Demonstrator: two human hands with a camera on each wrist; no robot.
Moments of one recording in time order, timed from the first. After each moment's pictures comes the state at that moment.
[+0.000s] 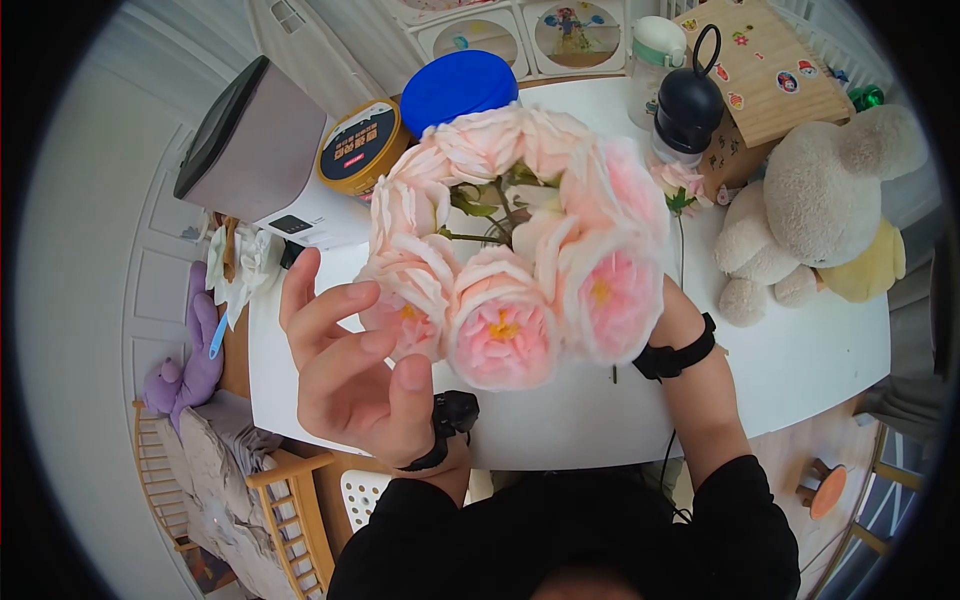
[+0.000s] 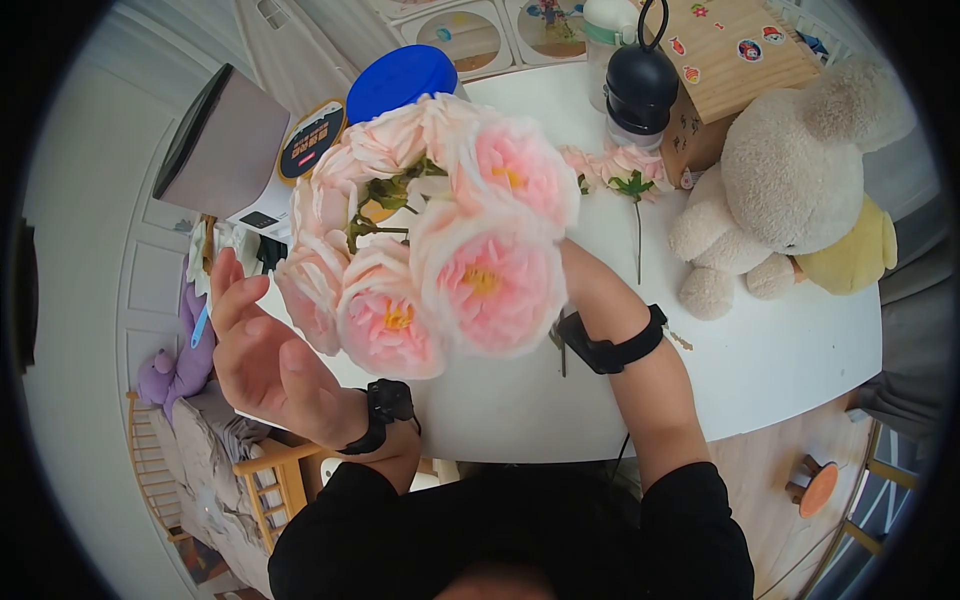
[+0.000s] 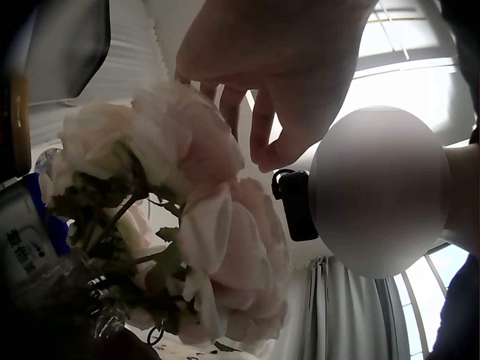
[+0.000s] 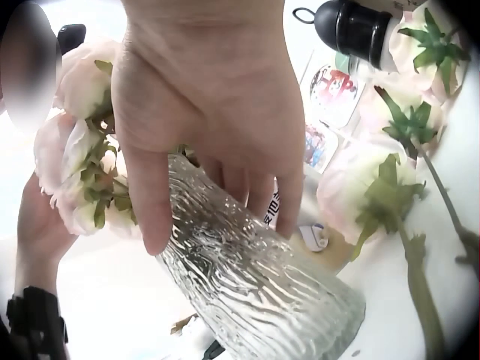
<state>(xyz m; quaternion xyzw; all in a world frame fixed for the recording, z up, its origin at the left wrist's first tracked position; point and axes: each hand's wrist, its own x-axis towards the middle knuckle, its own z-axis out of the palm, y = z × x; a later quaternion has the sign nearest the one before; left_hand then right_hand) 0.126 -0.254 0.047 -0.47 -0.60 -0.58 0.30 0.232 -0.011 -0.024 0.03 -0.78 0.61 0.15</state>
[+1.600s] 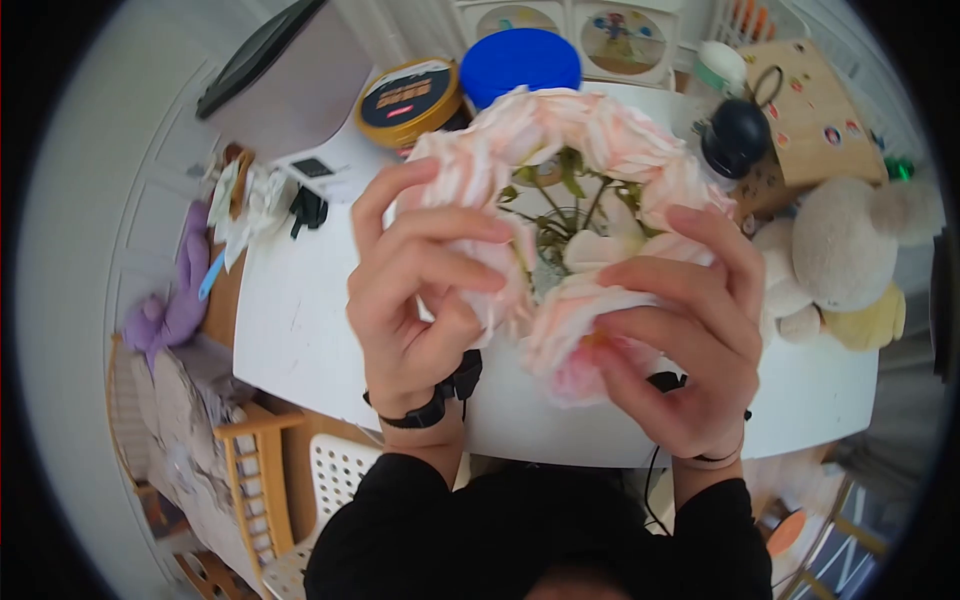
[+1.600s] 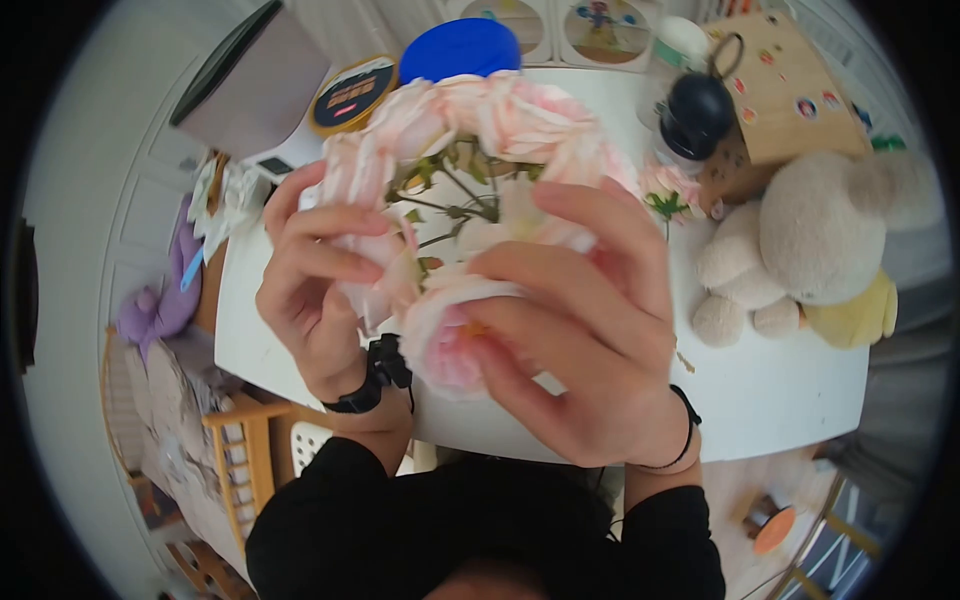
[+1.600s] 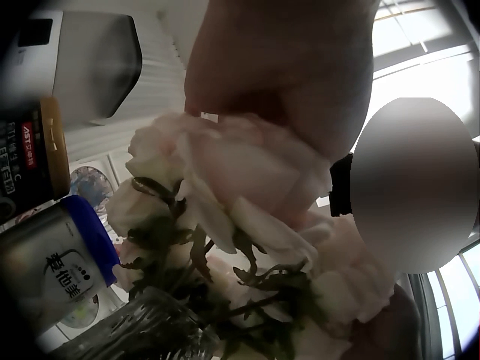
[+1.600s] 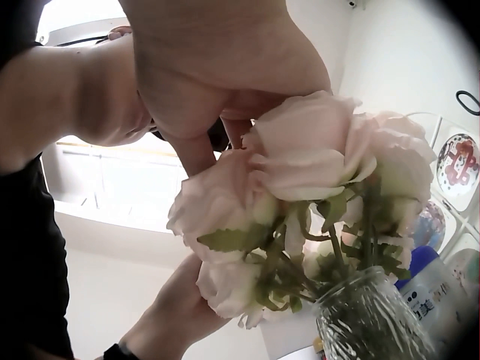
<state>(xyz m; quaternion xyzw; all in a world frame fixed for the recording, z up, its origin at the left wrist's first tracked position) 0.103 -0.256 0.048 -0.52 -0.64 -0.52 0.20 0.264 -0.093 0.062 0.03 -0.89 0.26 0.39</state>
